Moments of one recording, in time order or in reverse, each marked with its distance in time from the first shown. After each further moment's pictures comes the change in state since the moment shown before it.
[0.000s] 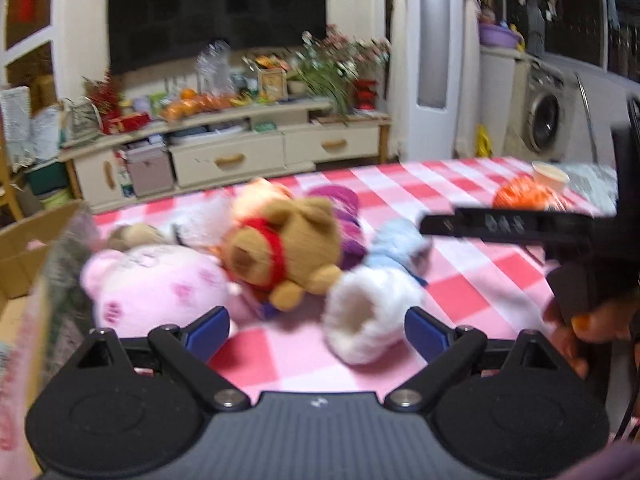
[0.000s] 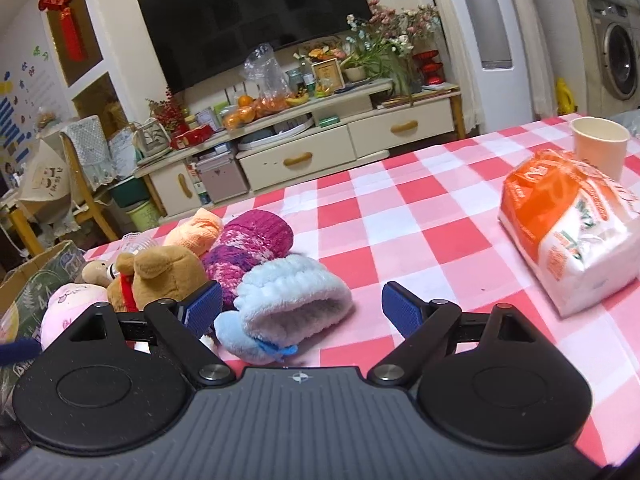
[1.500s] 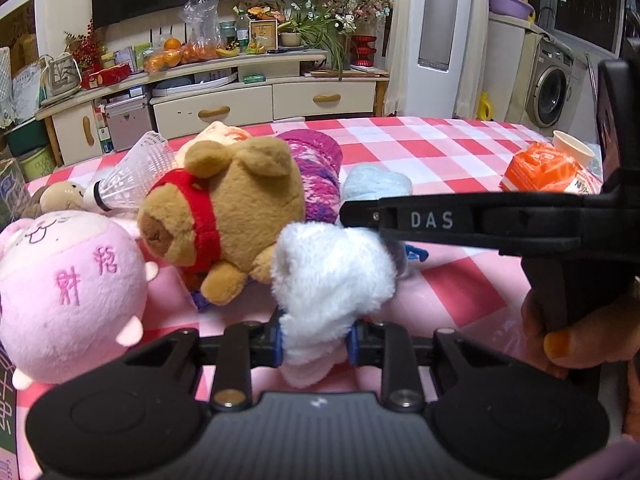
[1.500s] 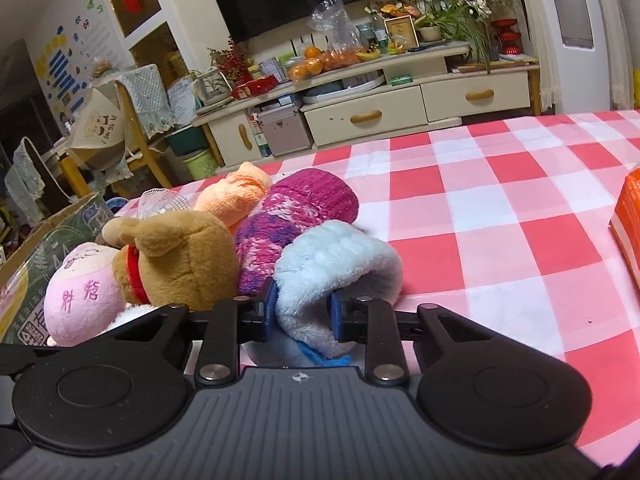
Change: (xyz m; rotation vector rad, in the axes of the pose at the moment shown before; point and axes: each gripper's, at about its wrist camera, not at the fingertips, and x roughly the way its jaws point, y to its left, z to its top) left arm 0.071 -0.023 0.006 -0.041 0.139 -0.029; right arm 0.059 0.012 0.007 -0.100 0.145 0.197
